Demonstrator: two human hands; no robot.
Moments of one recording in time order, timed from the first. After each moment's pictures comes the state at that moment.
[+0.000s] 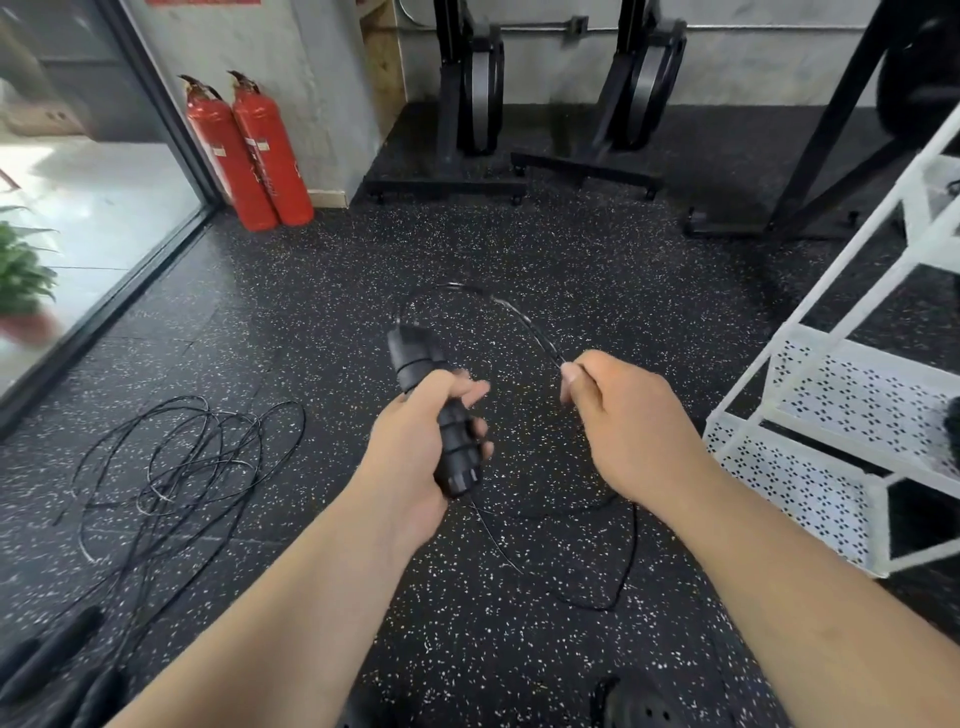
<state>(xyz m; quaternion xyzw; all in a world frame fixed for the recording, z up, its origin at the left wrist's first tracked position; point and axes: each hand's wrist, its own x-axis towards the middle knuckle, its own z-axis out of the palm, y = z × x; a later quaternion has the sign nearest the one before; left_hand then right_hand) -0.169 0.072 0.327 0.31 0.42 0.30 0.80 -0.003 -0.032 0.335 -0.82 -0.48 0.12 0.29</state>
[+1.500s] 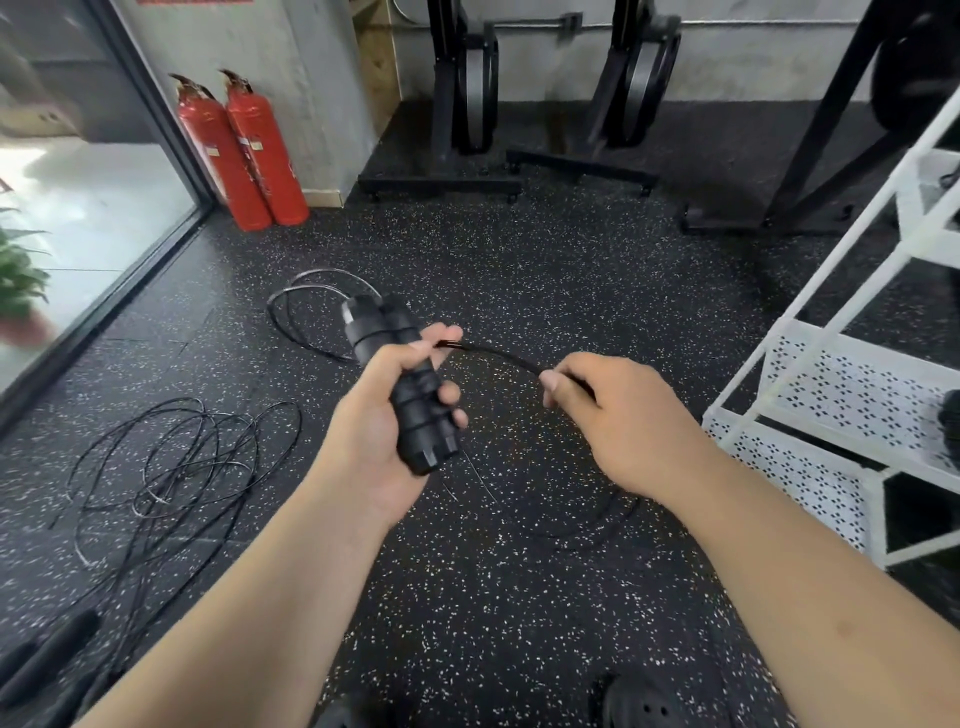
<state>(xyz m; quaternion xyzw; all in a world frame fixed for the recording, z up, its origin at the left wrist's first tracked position) -0.181 0.091 0.331 0.32 0.28 0.32 0.84 0.007 -0.032 0.339 -0.79 -0.52 0.17 0.29</state>
